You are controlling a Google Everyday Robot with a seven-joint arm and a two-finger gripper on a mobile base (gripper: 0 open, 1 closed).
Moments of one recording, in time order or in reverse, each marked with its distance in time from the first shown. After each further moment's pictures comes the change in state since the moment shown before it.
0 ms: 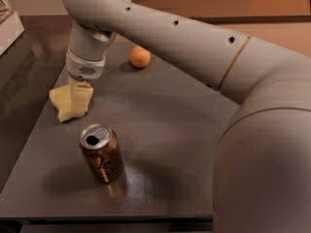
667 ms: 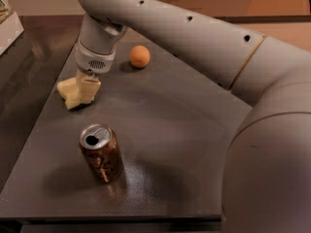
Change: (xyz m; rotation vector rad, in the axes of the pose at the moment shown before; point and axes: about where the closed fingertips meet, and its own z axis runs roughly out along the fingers) arm 0.015 -0.005 -0.022 0.029 -0.009 0.019
